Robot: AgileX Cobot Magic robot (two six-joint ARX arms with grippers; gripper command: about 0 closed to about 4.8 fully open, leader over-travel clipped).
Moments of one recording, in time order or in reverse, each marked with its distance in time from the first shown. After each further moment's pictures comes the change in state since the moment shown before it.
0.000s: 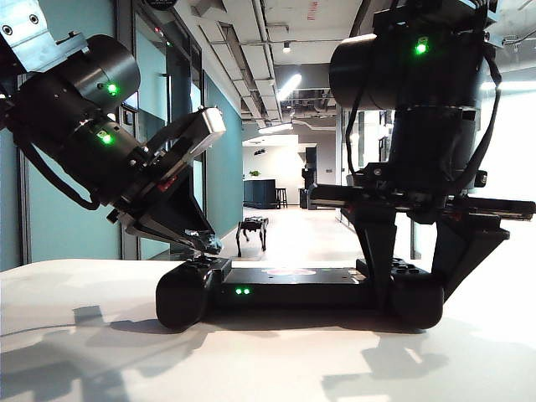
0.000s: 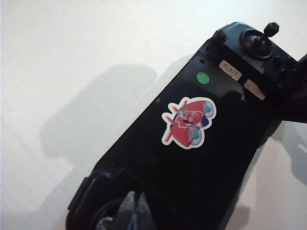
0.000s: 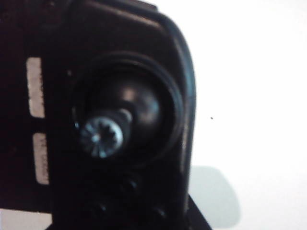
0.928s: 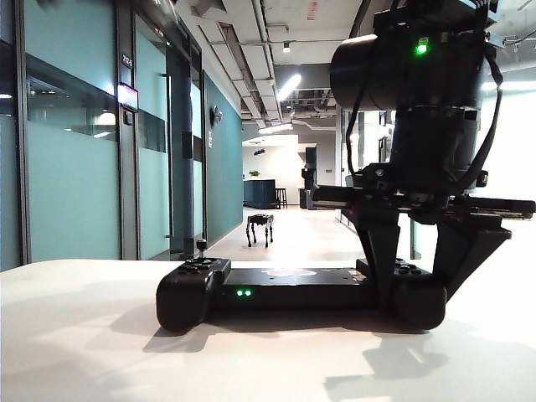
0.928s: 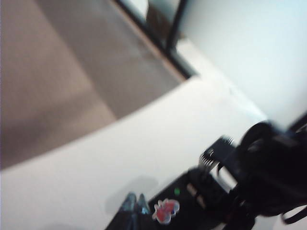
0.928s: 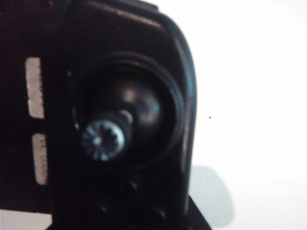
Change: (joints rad) left arm 0.000 -0.531 0.277 -0.384 -0.216 -0.268; right arm -0.001 0.000 -0.001 -0.001 0.003 -0.028
